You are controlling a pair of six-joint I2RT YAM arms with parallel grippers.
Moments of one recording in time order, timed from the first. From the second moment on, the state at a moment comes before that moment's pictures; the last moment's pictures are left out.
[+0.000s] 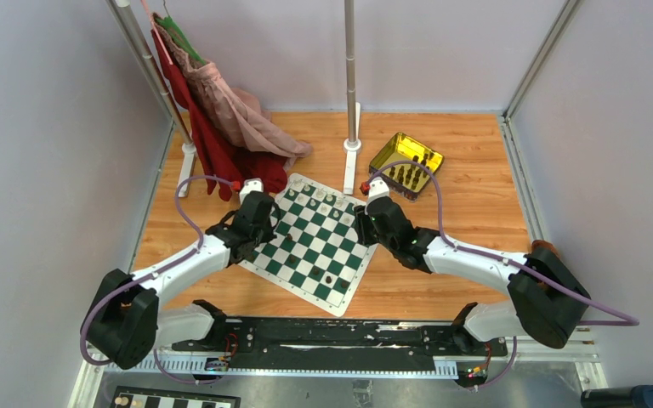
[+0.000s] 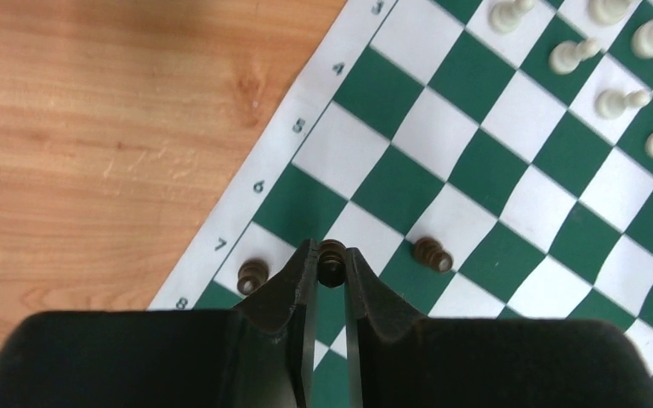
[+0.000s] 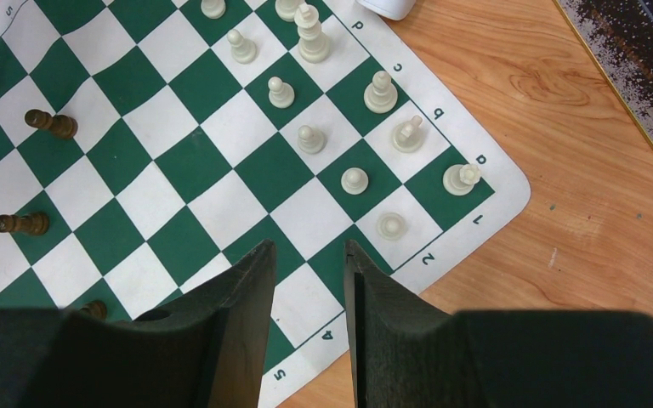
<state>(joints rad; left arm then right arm) -0.52 1.19 0.60 -0.23 -0.37 -0.55 0.82 1.33 0.66 0.07 0.26 0.30</state>
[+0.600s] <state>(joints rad) -0.59 1.11 0.51 -0.30 -0.40 -0.64 0.82 1.32 0.66 0.07 0.26 0.30</state>
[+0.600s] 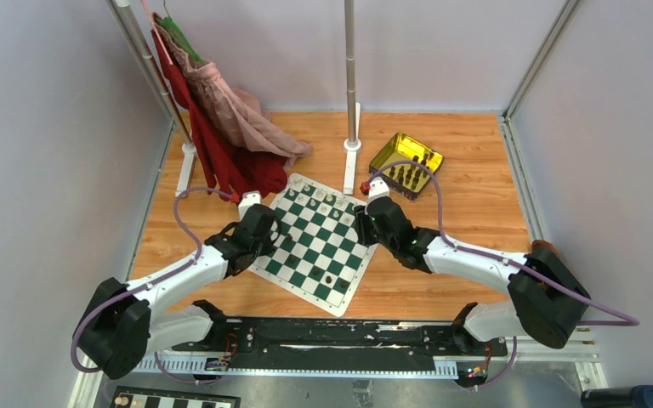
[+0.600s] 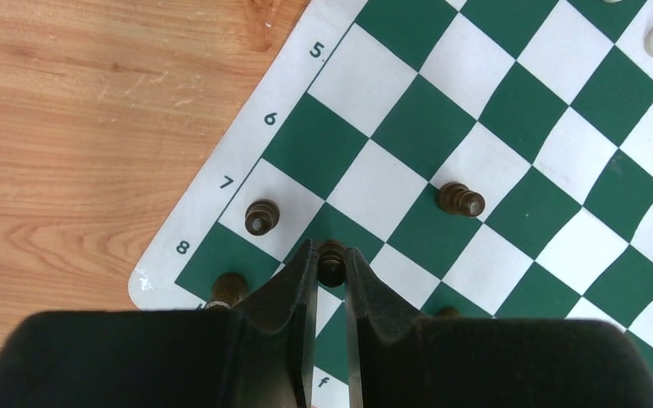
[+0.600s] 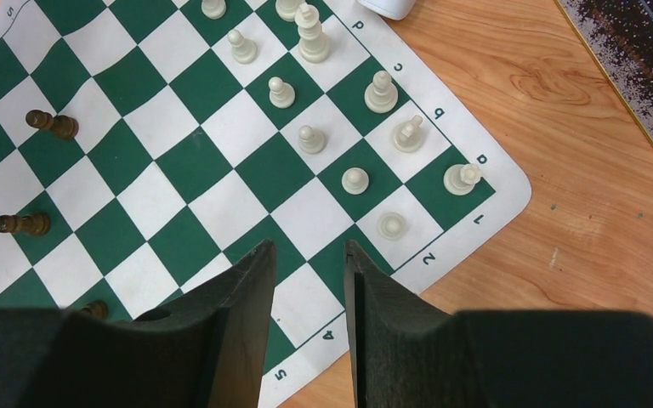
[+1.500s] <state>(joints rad) -0.62 1.18 0.51 -0.30 -0.43 -0.66 0.82 1.32 0.66 0.07 0.26 0.30</state>
